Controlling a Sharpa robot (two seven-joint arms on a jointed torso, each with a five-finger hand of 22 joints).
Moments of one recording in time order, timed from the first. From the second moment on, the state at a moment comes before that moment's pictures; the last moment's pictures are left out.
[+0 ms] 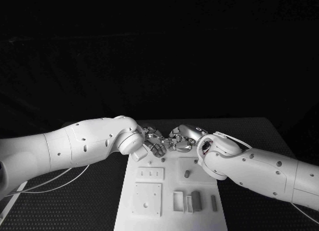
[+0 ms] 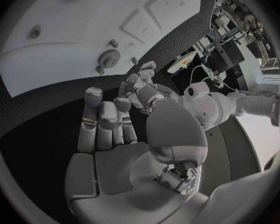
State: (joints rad) left arm 1.36 -0.59 -0.18 1.30 -0.44 -0.11 -0.40; left_hand 1.44 -0.07 0.13 0.26 0.53 1.05 0.10 0.32 0.51 1.32 0.01 0.22 0.63 1.11 0.01 0.48 0.97 0.05 1.15 -0.09 0.21 0.94; right arm 1.22 -0.50 -0.11 1.35 -1.38 -0.36 -0.26; right_hand 1.07 -0.02 0.51 -0.29 0.05 0.92 0.02 0.35 0.69 1.07 -0.06 1.20 0.91 1.25 -0.16 1.43 0.88 0.25 1.18 -0.05 0.87 1.31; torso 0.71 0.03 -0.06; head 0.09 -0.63
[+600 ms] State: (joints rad) left arm 1.36 -0.59 -0.18 1.29 -0.36 -0.12 -0.43; left_hand 1.33 -0.13 0.21 0.21 0.52 1.05 0.10 0.32 0.56 1.30 0.01 0.23 0.65 1.11 0.01 0.50 0.97 0.05 1.15 -0.09 0.20 0.96; right arm 1.22 -0.50 -0.11 1.36 -1.38 -0.36 -0.26; right_hand 1.07 -0.02 0.51 -0.29 0.05 0.92 0.02 0.36 0.69 1.07 -0.06 1.20 0.91 1.25 -0.16 1.43 0.88 0.25 1.18 -0.05 0.87 1.31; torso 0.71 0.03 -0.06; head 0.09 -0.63
